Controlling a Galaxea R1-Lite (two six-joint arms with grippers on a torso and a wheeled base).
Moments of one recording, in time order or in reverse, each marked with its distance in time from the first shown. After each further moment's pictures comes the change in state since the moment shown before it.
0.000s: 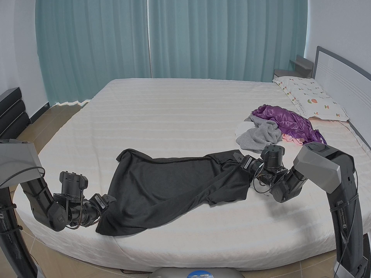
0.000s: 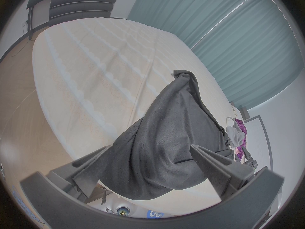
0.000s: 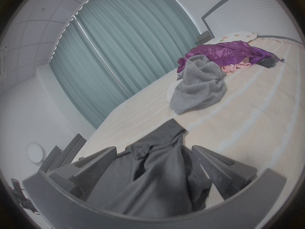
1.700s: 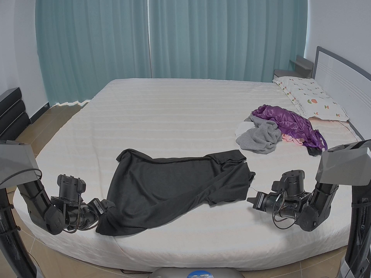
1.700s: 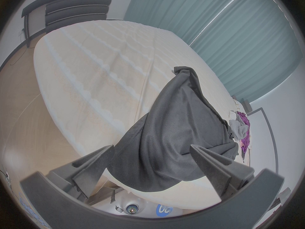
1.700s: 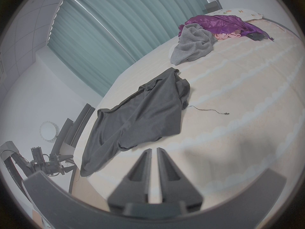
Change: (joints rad) left arm 0.000 -0.026 0.051 0.003 0.007 0.063; right arm 0.054 -0.299 0.718 -0.134 0.211 -0.016
